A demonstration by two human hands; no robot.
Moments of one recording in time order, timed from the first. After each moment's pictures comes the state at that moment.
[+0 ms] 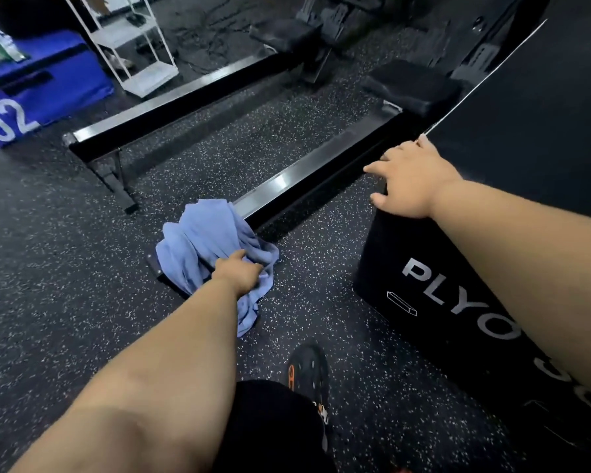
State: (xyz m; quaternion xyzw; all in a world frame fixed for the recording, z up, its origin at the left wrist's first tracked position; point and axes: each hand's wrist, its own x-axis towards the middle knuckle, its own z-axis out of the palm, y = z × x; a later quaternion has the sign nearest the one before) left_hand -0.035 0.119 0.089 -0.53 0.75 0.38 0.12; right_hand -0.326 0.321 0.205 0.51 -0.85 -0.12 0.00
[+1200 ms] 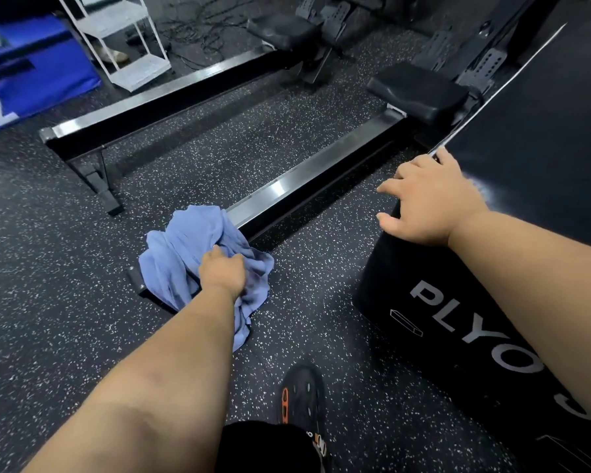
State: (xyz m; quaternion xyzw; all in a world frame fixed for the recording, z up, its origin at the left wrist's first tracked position) left_hand -0.071 0.048 -0.011 -0.58 0.73 0.34 -0.07; right_hand -0.333 0.319 0.178 0.52 -0.84 -0.10 0.09
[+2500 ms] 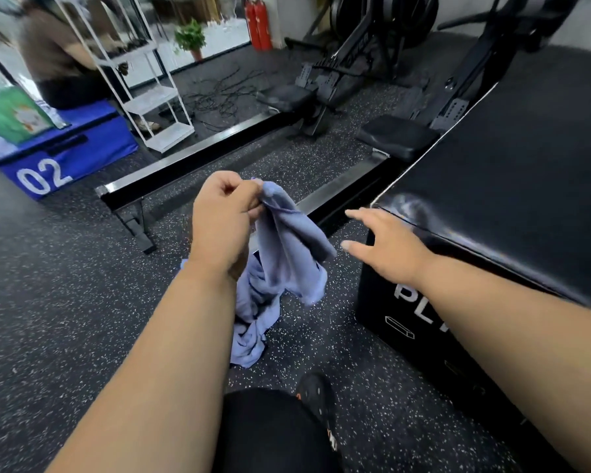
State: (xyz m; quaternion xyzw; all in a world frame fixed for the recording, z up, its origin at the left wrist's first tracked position) left_hand -0.048 0.188 0.315 -0.26 0.60 0.66 -0.38; right_hand -0.232 0.375 0.224 0.44 -0.84 0.30 -0.12
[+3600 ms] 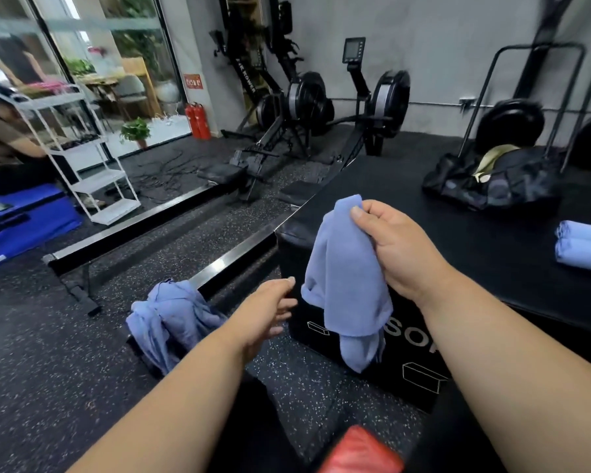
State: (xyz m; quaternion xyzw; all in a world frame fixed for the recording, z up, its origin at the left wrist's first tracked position) left_hand 0.051 0.455 0.332 -0.30 0.67 0.68 0.02; right_hand -0.067 0.650 0.414 0.26 -0.63 0.71 -0.17
